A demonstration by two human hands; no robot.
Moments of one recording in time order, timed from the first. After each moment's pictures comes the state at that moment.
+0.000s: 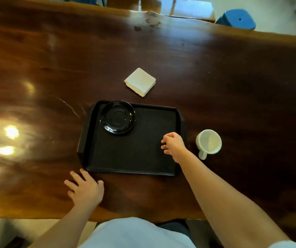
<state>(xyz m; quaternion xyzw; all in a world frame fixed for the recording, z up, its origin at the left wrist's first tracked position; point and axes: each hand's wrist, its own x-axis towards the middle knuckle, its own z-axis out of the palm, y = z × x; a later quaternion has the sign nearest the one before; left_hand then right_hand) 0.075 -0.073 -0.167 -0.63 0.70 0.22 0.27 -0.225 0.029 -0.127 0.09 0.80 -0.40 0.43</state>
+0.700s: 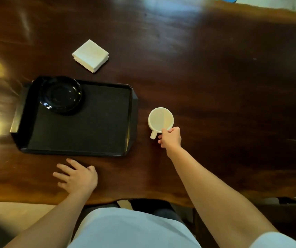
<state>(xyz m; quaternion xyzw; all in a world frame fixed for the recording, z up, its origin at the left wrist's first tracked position) -0.037 0.086 -0.178 -0.68 0.66 0.21 0.24 -0.312 0.206 -0.150 0.16 0.85 -0.39 0.32</state>
